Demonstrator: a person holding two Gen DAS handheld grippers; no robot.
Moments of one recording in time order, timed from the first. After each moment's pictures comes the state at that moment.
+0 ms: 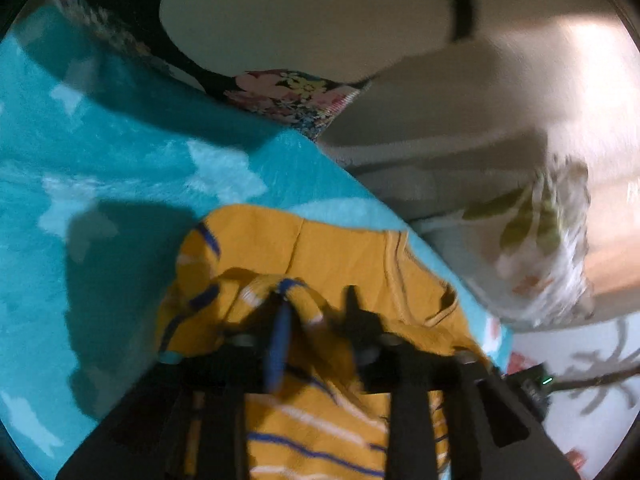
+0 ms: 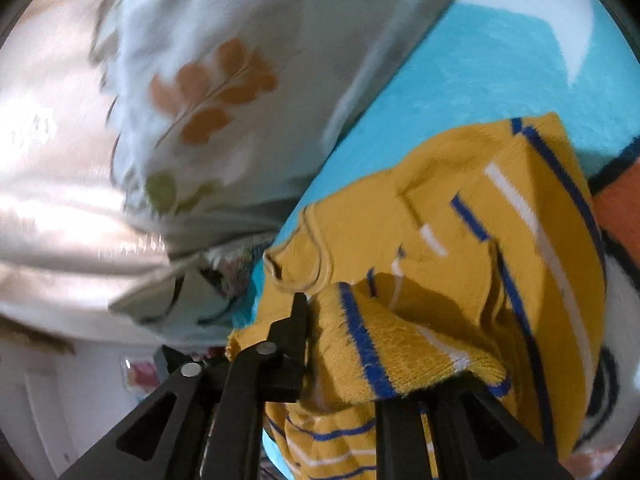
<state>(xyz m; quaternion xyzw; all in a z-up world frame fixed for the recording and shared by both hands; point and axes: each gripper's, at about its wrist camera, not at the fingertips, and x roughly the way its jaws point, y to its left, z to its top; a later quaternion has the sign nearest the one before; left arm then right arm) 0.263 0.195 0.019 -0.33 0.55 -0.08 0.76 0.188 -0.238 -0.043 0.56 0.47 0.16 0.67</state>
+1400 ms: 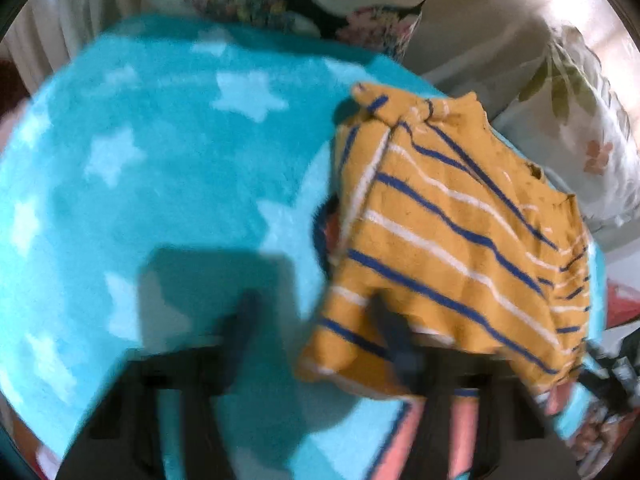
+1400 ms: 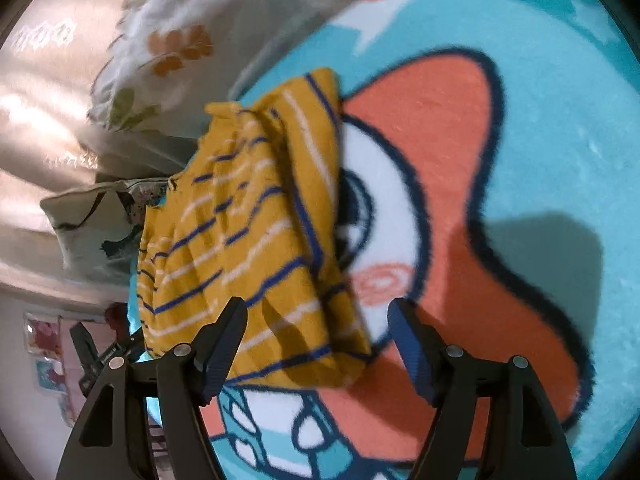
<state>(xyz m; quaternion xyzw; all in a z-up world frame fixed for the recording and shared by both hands) 0.127 0.223 0.006 -0.16 0.58 -0.01 0.80 0.056 -0.272 -0.021 0.36 0.54 0.11 0.75</state>
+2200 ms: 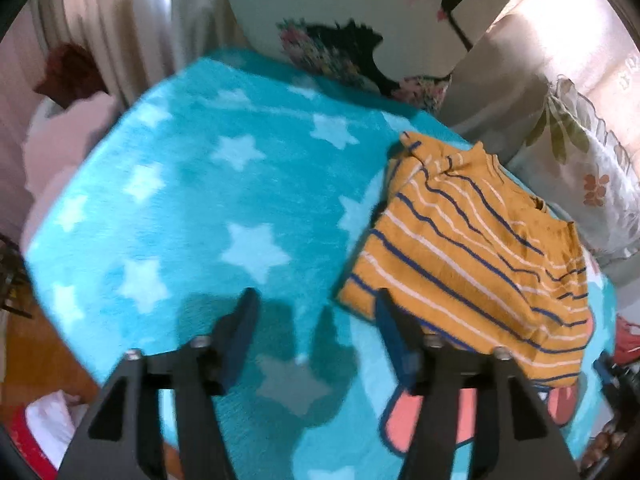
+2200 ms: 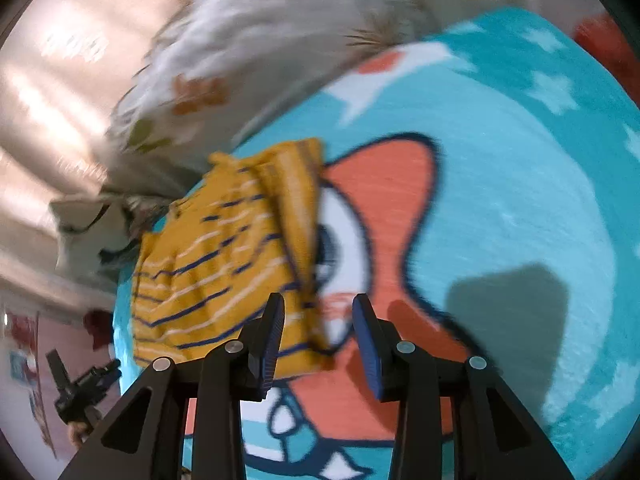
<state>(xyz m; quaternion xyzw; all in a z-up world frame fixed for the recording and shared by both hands) 0.029 0.240 0.082 -0.14 0.51 0.11 0.84 0.038 -0.293 0.026 0.31 0.49 0.09 0.81</state>
